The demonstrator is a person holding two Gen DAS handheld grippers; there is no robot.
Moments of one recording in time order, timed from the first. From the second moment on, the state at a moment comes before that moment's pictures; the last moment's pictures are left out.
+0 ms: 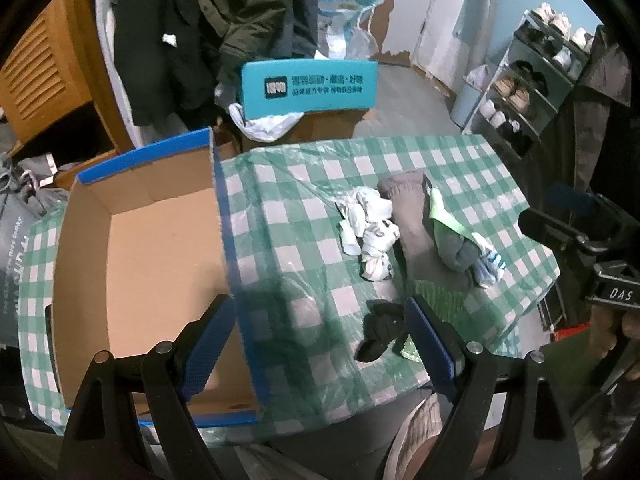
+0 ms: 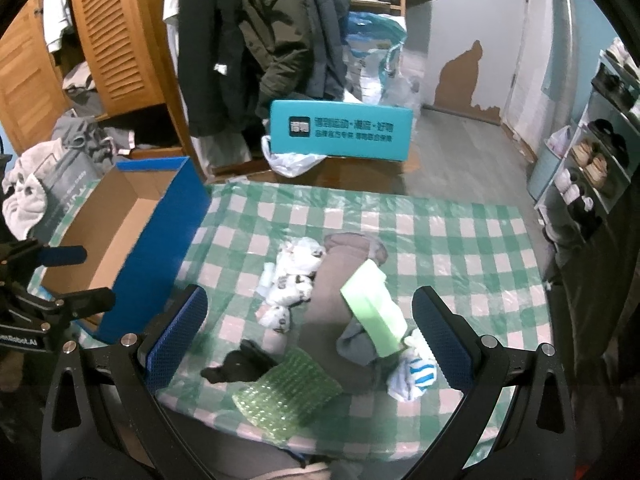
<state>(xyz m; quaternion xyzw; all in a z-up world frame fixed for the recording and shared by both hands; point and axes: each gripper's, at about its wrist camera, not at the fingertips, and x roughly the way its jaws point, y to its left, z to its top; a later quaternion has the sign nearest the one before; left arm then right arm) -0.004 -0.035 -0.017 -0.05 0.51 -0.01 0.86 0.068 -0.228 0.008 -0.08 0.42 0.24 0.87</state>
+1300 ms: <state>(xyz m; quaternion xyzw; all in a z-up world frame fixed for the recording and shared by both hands) 0.060 -0.083 -0.138 -0.01 0.62 -0.05 0.78 0.126 -0.323 -0.117 -0.04 0.57 0.12 0.81</state>
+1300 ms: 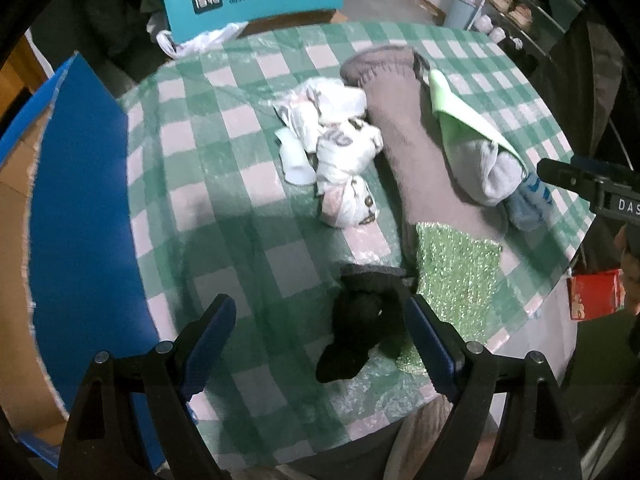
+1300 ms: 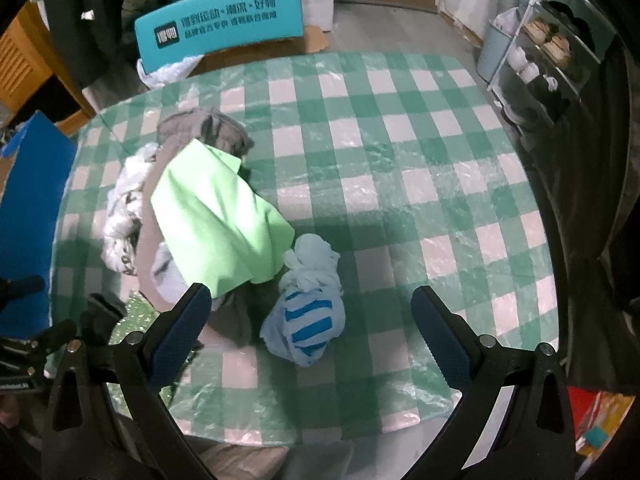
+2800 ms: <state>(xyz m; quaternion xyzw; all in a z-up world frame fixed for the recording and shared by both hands) 0.072 -0.079 -0.141 -0.03 0.59 -0.07 0.80 0.122 -0.318 -0.127 -0.06 0.59 0.12 0.80</state>
